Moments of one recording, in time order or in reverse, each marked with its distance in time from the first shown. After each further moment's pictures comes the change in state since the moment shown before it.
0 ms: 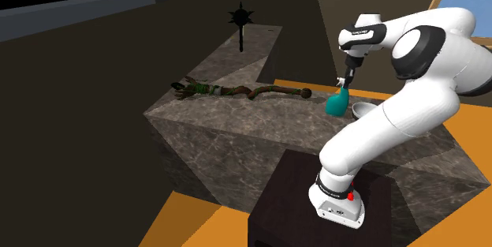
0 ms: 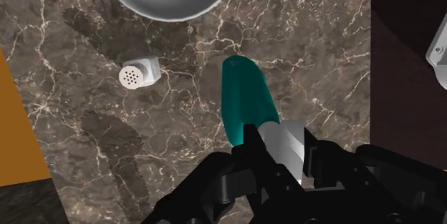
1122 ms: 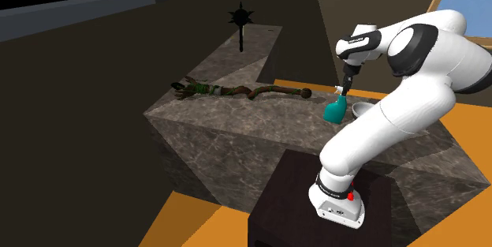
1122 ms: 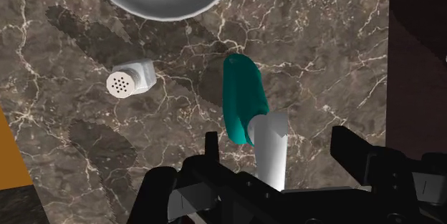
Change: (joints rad) arm 0.016 0.040 -0.056 -0.075 0.002 0.114 -0.012
